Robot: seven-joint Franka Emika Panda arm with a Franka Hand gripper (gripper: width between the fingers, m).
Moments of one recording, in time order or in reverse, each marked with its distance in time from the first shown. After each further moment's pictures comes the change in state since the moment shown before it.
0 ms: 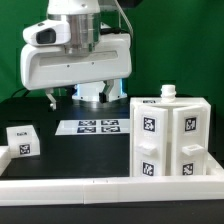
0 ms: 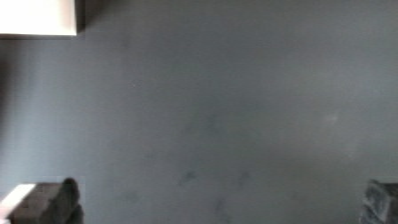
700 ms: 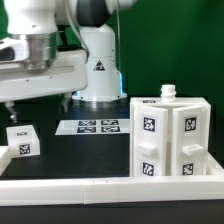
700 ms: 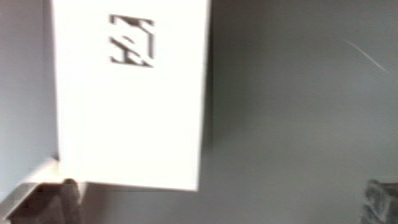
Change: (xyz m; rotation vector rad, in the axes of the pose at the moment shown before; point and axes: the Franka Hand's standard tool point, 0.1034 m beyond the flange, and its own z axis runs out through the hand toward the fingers) arm -0.078 0.084 0.042 -0.032 0.000 -0.083
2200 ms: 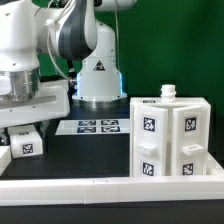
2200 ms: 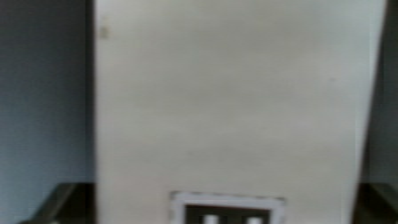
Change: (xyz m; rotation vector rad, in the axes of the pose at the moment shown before) arm -0.030 0.012 0.057 0.010 -0.064 0.001
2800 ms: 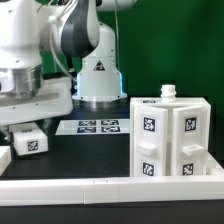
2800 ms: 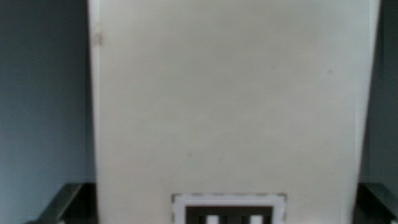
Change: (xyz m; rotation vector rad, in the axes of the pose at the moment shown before) arm 0.024 -0.020 -0.038 0.005 0.020 -0.019
